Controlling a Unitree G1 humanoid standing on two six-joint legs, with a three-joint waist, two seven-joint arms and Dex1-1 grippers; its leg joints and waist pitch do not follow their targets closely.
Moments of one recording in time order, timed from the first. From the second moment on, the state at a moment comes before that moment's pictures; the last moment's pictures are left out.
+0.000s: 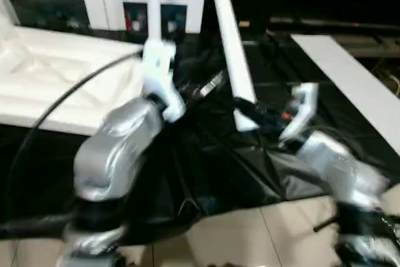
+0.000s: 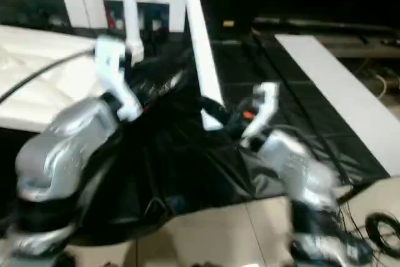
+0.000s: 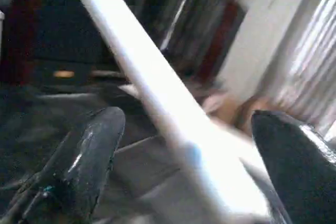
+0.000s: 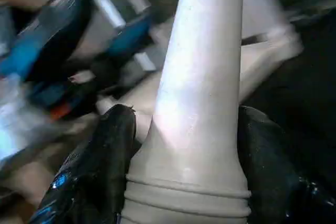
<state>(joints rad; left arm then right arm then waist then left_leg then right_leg) -0.61 -0.01 0.10 -0.20 -0.46 0.79 -0.37 -0.33 -0.20 -0.24 -0.02 0.81 0.82 0.77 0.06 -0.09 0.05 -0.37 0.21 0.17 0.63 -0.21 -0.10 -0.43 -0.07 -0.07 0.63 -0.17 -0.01</state>
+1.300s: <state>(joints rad) -0.70 -0.06 0.27 -0.15 -0.72 1.01 -0.20 -0.25 -0.29 -0.14 -0.26 0.93 0.93 0.73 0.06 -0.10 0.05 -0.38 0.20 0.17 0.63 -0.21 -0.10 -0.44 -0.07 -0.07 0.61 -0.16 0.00</state>
